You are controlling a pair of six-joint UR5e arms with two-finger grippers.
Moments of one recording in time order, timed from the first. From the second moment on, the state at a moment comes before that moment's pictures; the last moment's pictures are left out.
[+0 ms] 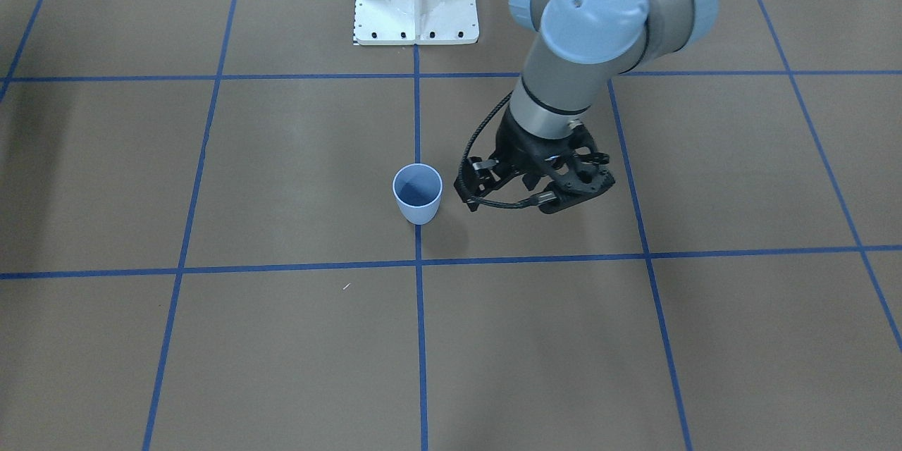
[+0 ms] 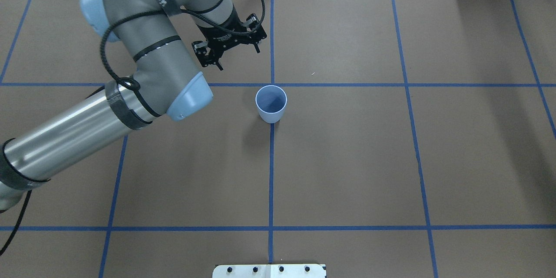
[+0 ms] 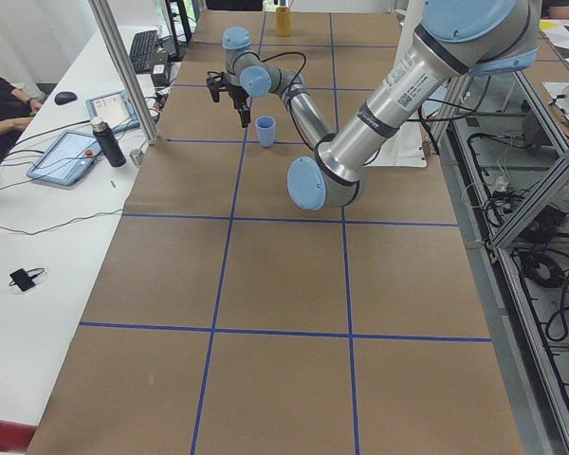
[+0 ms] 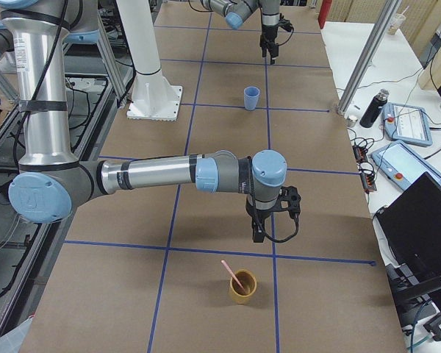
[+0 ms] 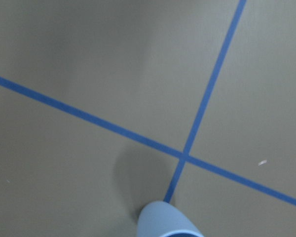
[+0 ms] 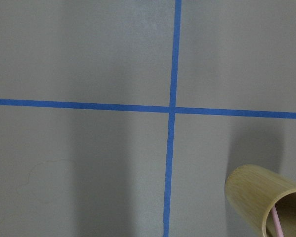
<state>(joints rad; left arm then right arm) -0.85 -2.36 -1.62 -1.54 -2.13 -1.40 1.58 -1.55 1.69 -1.70 2.36 -0.03</state>
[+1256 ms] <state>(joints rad) -0.98 -2.28 -1.77 -1.43 -2.14 -1.25 1.70 -1.48 1.49 -1.92 2.36 -0.08</state>
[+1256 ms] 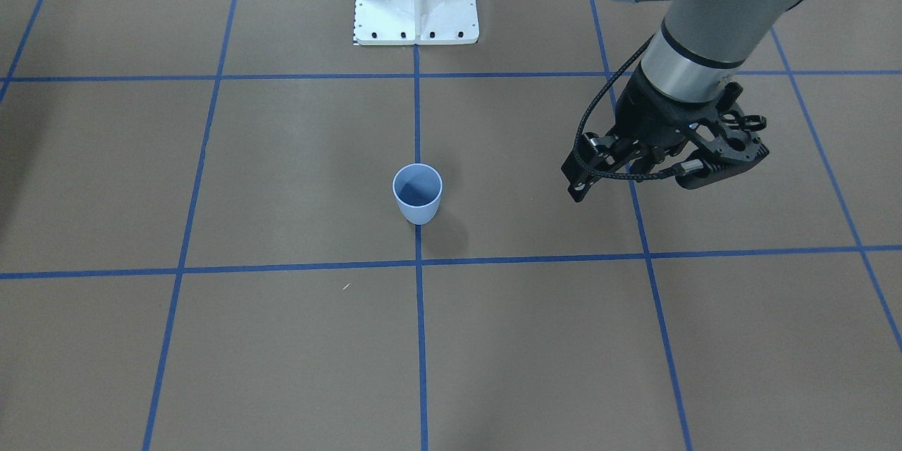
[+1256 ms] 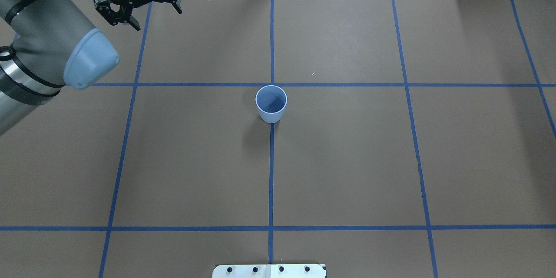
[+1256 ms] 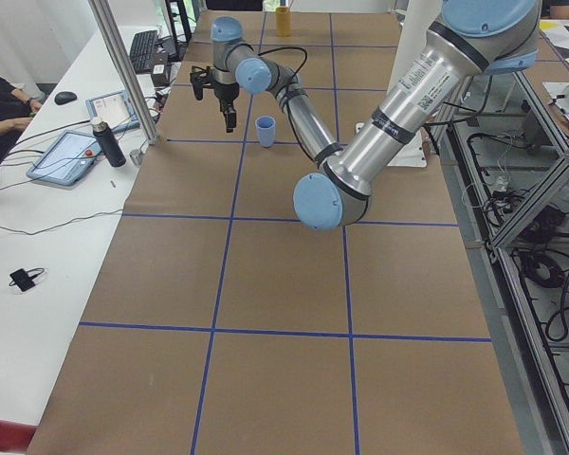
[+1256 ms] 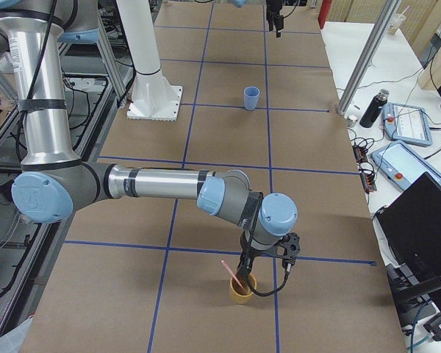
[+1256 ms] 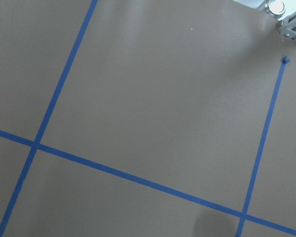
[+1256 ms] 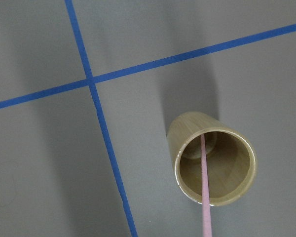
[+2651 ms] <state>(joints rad) -0.99 -2.20 -1.91 -1.42 -2.14 -1.25 1.70 -1.55 1.51 -2.00 2.37 -0.22</state>
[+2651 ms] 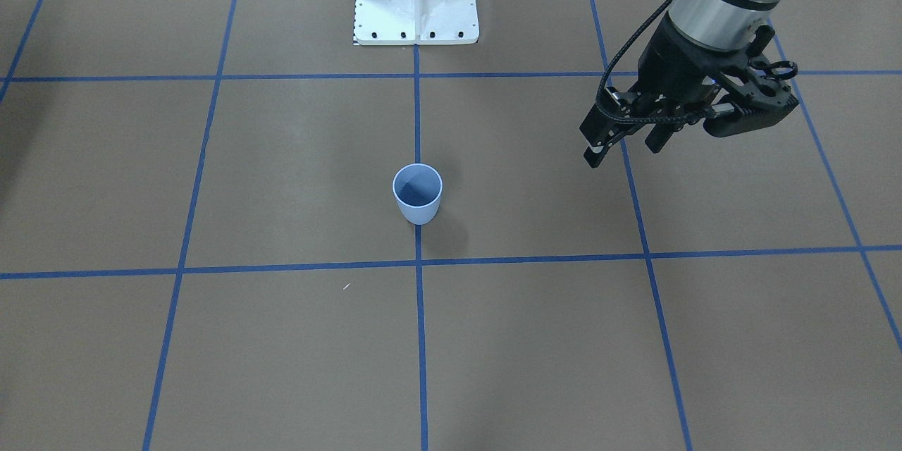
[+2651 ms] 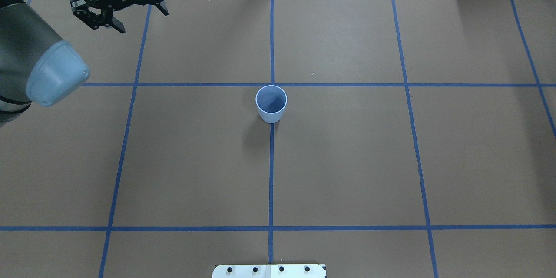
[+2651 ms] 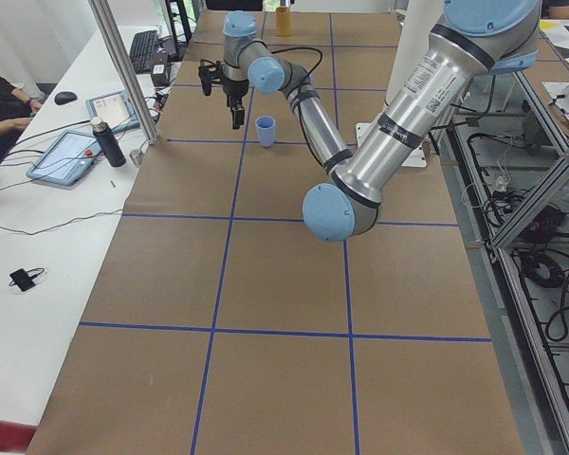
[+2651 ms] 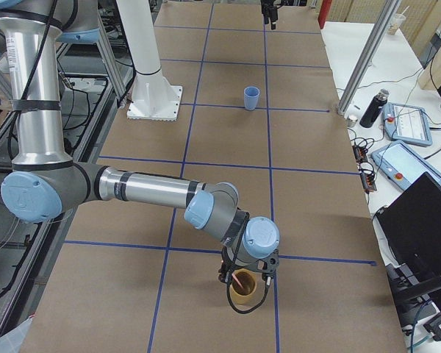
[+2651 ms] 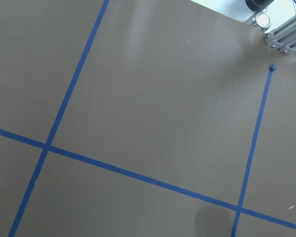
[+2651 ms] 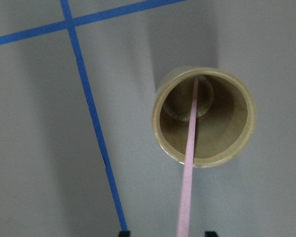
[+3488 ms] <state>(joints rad) -1.00 -2.20 -1.95 -1.38 -2.14 -1.25 1.70 -1.54 1.53 -2.02 2.36 -0.22</state>
